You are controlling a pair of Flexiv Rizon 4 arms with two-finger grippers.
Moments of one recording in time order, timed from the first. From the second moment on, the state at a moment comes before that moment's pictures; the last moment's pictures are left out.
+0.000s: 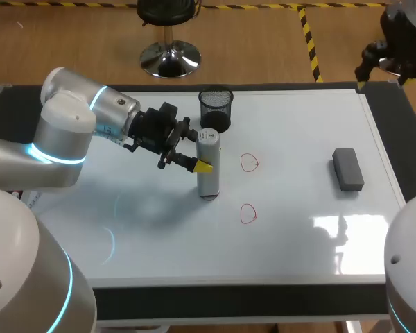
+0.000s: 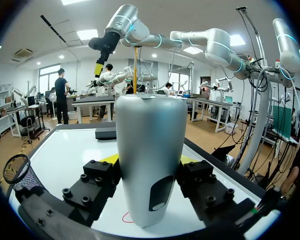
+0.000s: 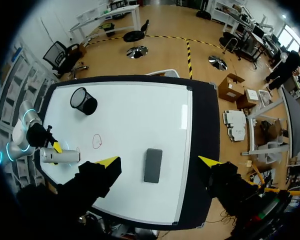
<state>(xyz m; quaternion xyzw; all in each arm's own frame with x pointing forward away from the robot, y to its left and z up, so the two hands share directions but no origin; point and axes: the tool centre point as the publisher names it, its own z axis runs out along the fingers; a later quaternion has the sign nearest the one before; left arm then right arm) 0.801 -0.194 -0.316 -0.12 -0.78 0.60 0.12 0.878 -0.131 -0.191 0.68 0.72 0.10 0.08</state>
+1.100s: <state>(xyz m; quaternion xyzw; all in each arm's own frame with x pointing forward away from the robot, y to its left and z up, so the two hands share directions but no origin) 0.801 -0.194 -0.316 -0.12 -0.78 0.60 0.12 0.861 -0.136 -0.258 0.74 0.67 0.03 0.01</state>
